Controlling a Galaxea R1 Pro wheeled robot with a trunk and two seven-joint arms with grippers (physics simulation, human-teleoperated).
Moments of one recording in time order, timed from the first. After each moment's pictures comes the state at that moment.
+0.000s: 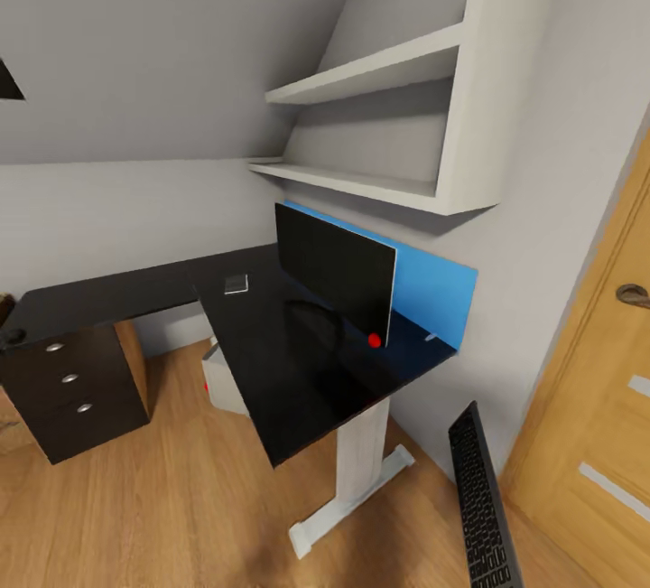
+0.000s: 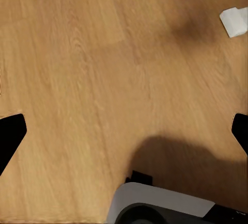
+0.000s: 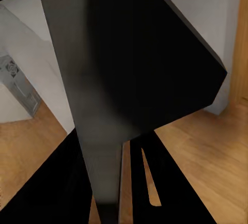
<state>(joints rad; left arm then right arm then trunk) 0.07 0.02 -0.05 -0.31 0.26 -0.52 0.14 -0.06 -0.11 0.38 -0.13 -1.16 -1.05 0.61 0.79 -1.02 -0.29</state>
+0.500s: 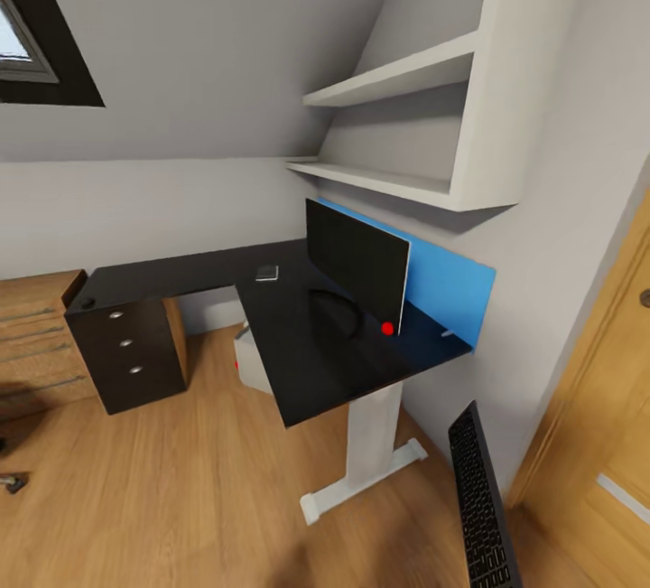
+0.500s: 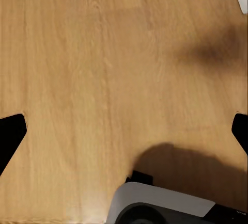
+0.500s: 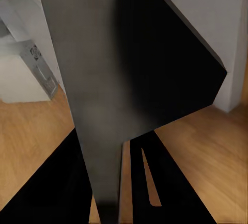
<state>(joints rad) 0.07 0.02 -0.05 -0.31 0.26 -0.52 0.14 -0.06 -0.10 0.38 -0.13 -1.16 -1.05 0.61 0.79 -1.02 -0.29</state>
